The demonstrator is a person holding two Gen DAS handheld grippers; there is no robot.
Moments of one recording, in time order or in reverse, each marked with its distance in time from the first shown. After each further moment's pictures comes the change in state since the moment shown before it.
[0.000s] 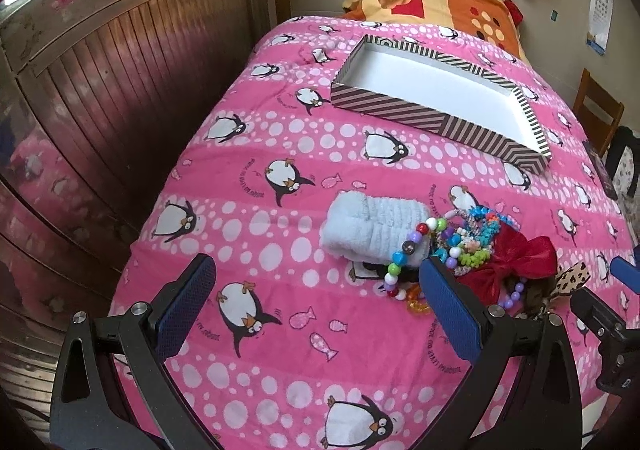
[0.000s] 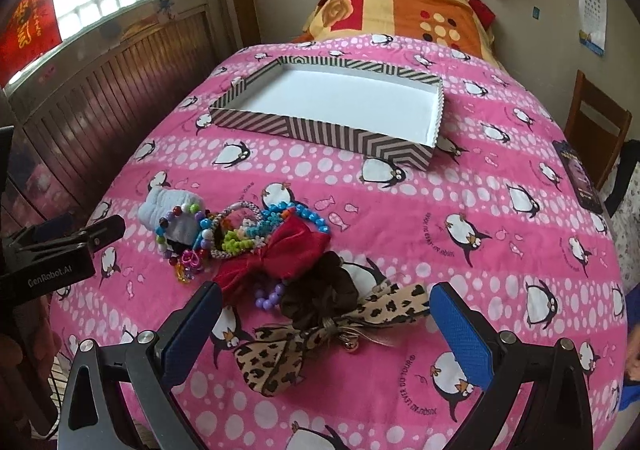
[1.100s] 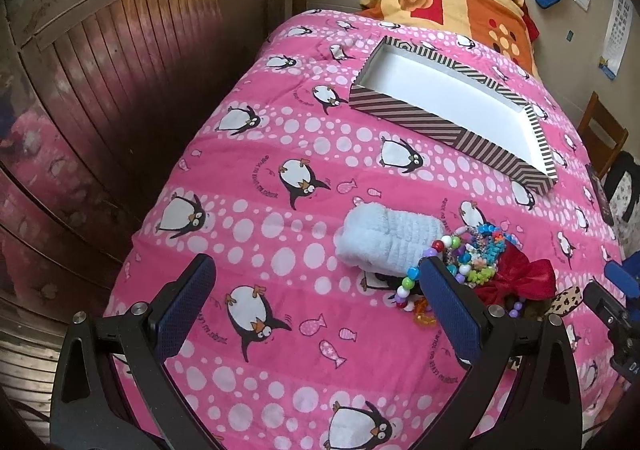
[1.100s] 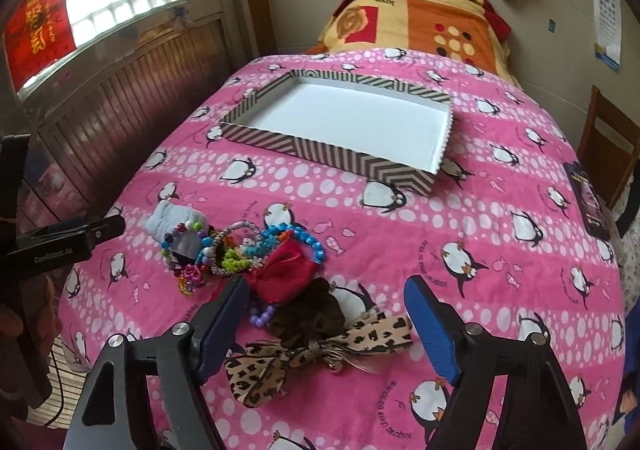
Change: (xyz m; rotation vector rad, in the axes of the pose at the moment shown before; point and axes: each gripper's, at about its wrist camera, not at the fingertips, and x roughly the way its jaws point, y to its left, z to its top) left arm 0.005 0.021 0.012 -0.077 0.037 -0.015; right arm -0.004 -0.013 0.017 -0.055 -0.033 0.069
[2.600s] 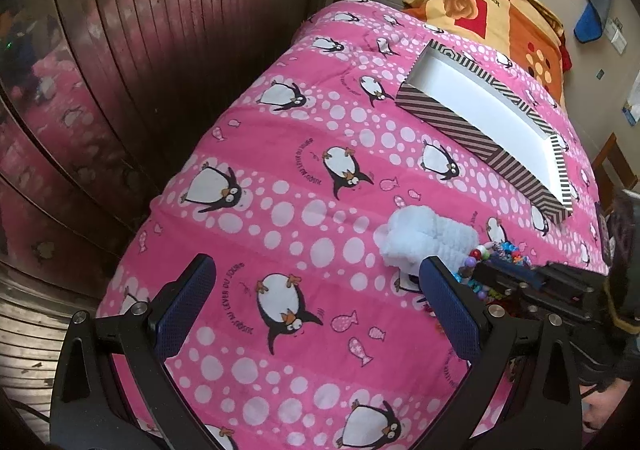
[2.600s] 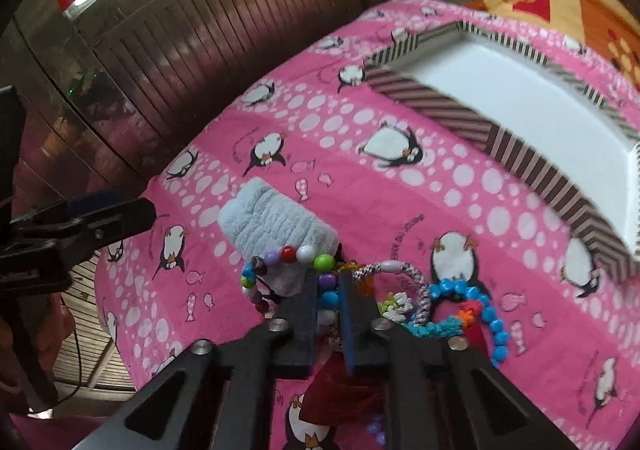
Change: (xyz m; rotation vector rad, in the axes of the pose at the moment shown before) left arm 0.008 0.036 0.000 -0.157 0.062 -0.001; right arm 0.119 0.083 0.041 -0.242 0.221 0.364
